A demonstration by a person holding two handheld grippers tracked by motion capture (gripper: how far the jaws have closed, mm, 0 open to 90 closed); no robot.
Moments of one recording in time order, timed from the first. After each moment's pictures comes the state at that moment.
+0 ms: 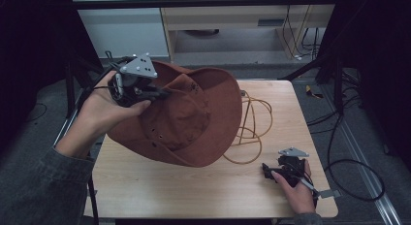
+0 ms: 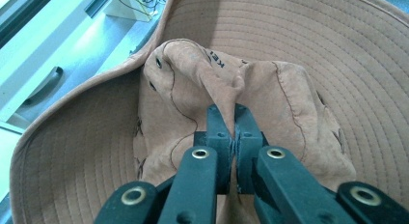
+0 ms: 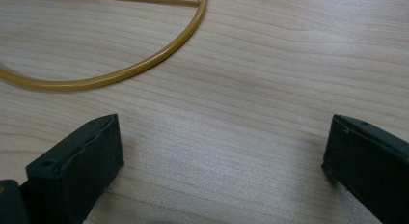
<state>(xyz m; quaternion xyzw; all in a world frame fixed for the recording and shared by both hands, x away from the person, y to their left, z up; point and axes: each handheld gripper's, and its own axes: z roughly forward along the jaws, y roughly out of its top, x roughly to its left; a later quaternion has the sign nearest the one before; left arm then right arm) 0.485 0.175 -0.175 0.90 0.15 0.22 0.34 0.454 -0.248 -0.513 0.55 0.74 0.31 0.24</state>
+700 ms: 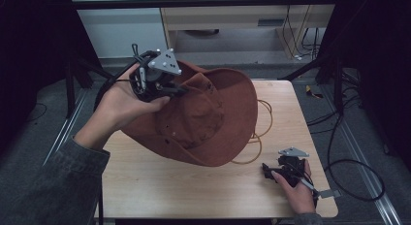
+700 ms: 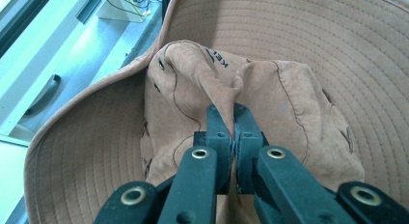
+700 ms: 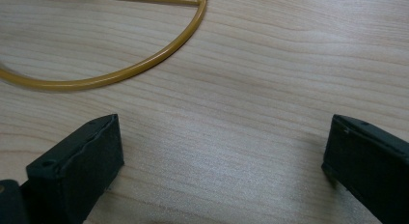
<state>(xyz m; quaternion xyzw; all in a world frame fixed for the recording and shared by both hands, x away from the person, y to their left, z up) 0.491 0.131 -0.166 0.91 0.12 0.22 0.32 0.454 -0.248 -0.513 0.55 0.74 0.32 0.24</state>
